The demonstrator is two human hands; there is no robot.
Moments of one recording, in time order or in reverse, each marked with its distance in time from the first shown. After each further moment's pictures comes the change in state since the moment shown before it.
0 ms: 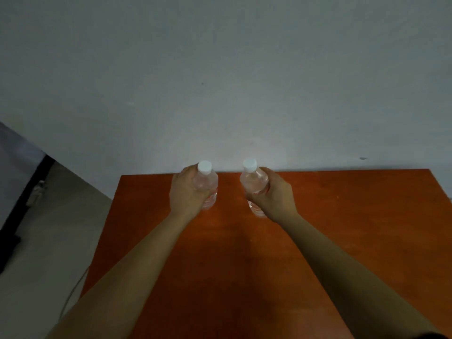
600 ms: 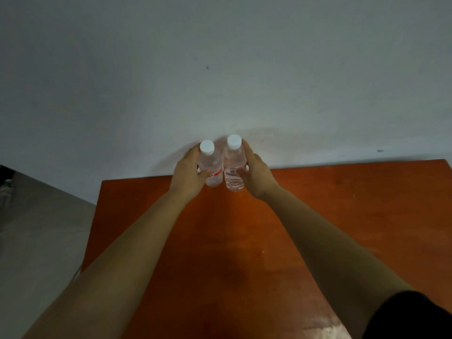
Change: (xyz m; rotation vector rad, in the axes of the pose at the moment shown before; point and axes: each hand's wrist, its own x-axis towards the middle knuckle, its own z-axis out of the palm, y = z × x) left_hand 0.116 -0.049 0.034 0.007 -0.248 0.044; right_hand 0.107 -0.018 0.078 -0.012 -0.215 0.064
